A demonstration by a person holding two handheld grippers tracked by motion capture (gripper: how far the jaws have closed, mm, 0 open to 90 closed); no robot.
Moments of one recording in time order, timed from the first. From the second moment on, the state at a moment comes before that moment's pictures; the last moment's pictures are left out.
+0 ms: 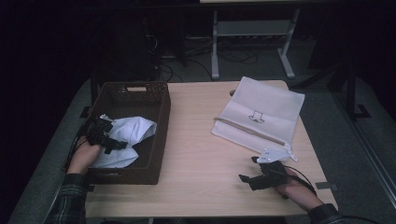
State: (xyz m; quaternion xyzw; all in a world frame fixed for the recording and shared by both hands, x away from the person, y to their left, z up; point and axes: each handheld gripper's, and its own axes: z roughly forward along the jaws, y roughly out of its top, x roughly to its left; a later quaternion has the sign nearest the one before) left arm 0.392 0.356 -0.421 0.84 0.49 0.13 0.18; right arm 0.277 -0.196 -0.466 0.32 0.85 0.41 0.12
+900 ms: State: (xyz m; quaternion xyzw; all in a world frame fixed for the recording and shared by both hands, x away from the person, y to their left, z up) left arm 0.394 0.353 -0.431 0.84 0.52 0.07 0.14; right arm 0.274 -0.199 -0.468 0.33 0.85 0.40 0.12
